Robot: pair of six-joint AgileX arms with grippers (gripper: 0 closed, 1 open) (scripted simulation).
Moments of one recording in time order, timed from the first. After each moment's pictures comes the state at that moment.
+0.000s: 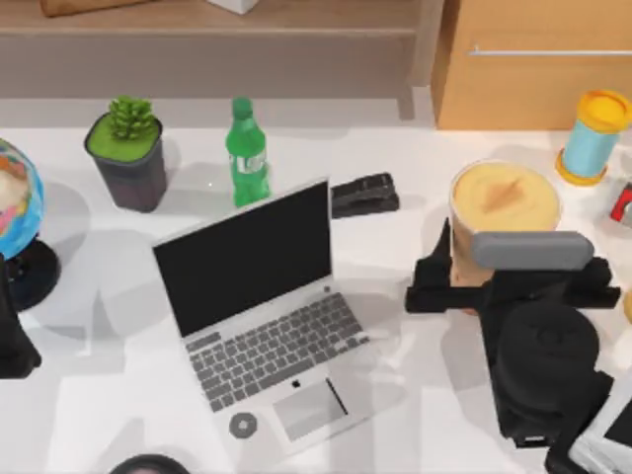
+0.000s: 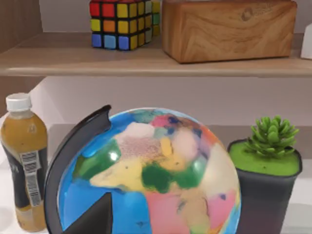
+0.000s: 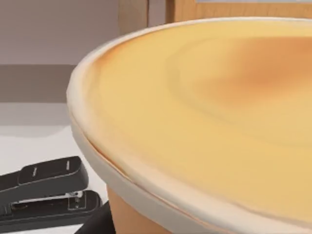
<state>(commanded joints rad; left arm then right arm) 0.00 0.00 0.00 0.00 0.00 0.00 0.76 2.00 0.40 1.45 0.80 0.11</state>
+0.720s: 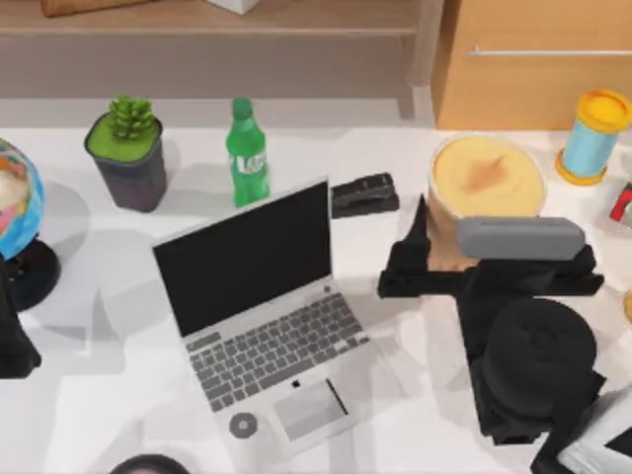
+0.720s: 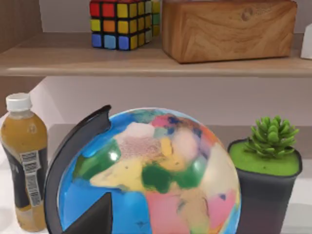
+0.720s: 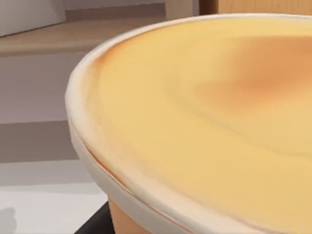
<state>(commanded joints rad) 0.00 0.00 0.00 0.00 0.00 0.00 0.85 1.88 0.43 1.42 0.84 0.12</state>
